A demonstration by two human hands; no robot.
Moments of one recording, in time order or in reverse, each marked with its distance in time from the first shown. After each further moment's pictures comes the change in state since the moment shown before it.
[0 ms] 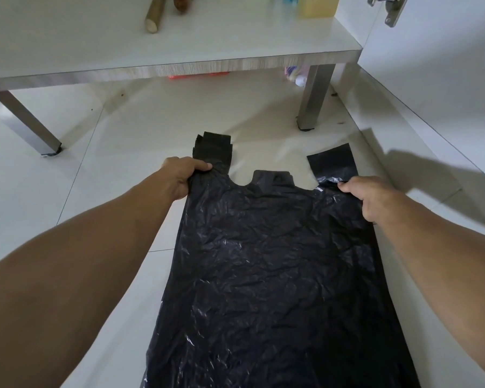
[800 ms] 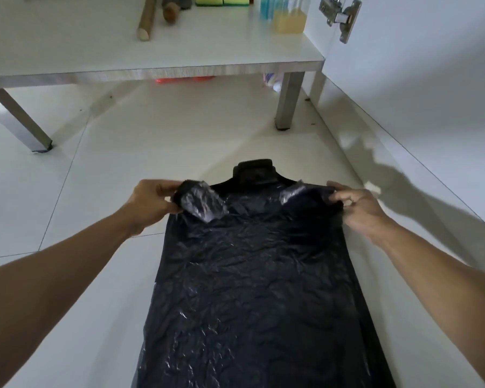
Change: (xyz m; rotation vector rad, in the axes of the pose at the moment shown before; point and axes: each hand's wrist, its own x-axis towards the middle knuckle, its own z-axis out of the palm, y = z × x) left_hand -0.094 -0.051 -0.054 0.538 -0.127 0.432; right_hand -0.062 0.079 -0.050 -0.118 -0.163 -0.662
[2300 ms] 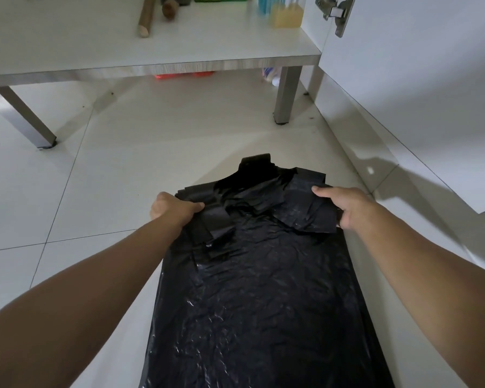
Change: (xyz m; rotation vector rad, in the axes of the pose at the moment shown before) left_hand -0.006 -0.001 0.059 0.240 0.406 -0.492; right_hand 0.008 -0.017 0.018 0.411 0.086 0.658
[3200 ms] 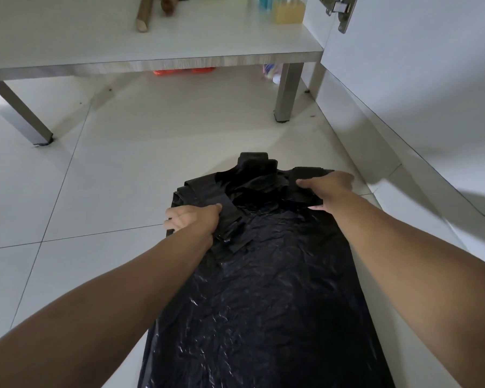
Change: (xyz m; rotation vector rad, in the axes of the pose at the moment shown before) left_hand -0.045 0.014 0.037 -0.350 0.088 -0.284; right_hand 0.016 -0.018 0.029 0.024 0.080 -0.162
